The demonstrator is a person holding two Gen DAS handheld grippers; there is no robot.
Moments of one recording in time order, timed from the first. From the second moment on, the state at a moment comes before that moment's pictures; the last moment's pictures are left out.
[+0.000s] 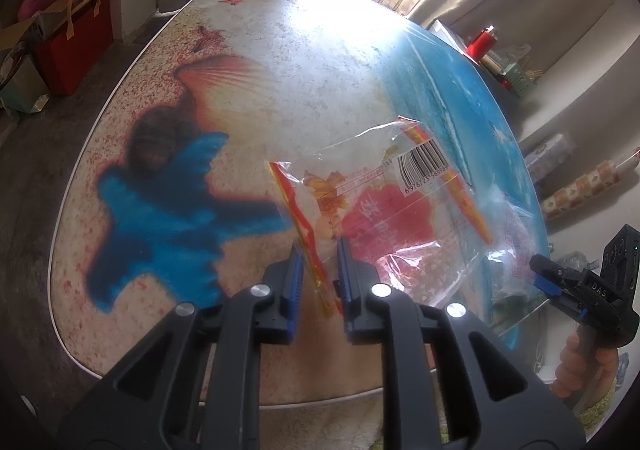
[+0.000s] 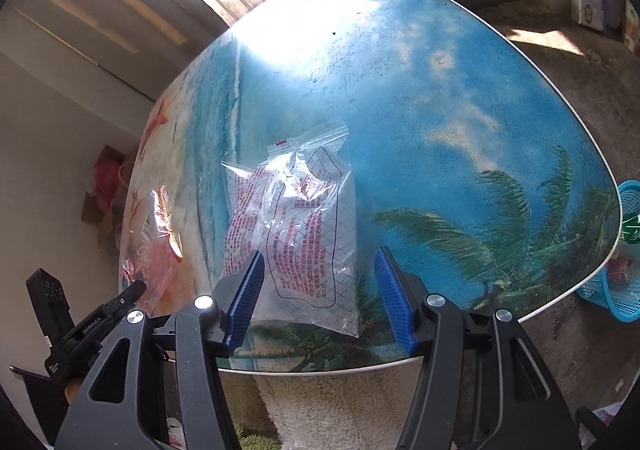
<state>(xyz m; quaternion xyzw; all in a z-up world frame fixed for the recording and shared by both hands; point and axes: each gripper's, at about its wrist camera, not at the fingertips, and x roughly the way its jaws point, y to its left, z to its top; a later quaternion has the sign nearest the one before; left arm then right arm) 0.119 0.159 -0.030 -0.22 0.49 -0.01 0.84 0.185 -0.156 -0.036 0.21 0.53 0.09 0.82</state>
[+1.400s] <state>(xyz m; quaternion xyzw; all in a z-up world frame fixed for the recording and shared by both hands) 0.117 0.142 -0.018 -0.12 0.47 0.01 0.87 0.177 -0.149 -0.031 0.11 0.50 0.05 0.85</state>
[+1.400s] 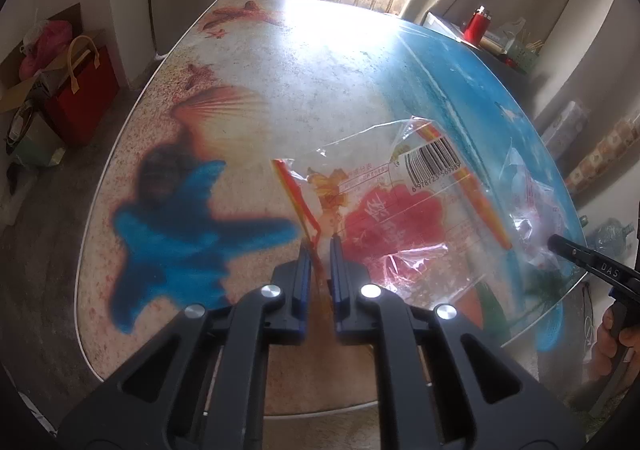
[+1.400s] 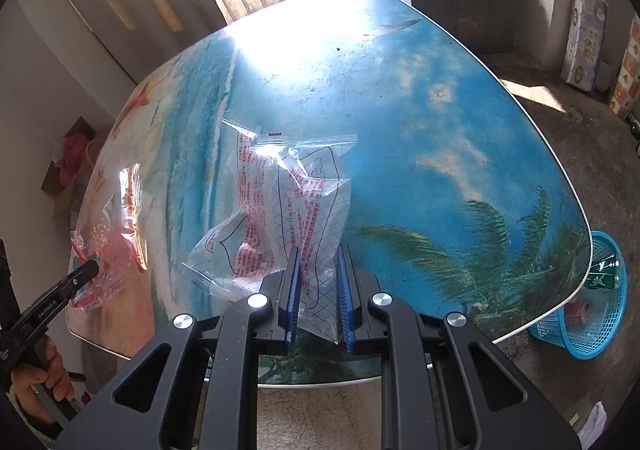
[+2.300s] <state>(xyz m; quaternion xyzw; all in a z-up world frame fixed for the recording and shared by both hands) 0.126 0.155 -0.021 -0.18 0.48 0.01 0.86 0.179 -0.153 -0.032 0.12 0.51 0.06 0.85</state>
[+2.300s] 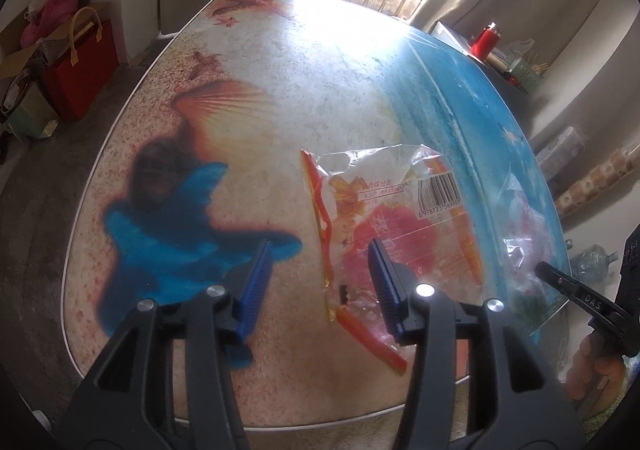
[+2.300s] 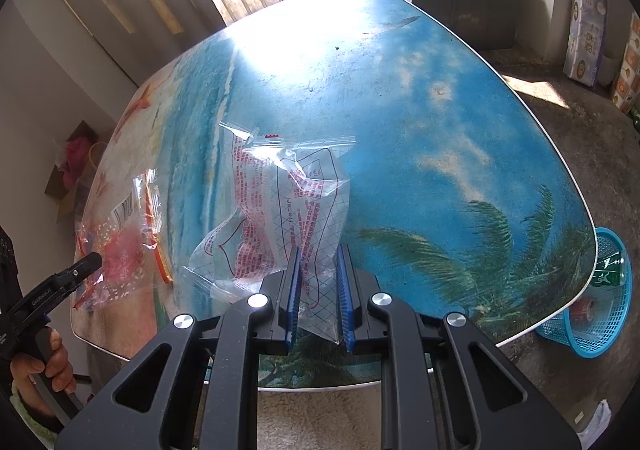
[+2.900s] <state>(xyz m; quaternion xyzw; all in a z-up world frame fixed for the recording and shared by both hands) 0.128 0.144 -0.022 -0.14 0.47 0.02 0.87 0.179 -0.153 -0.032 0.12 0.51 0.06 0.85</state>
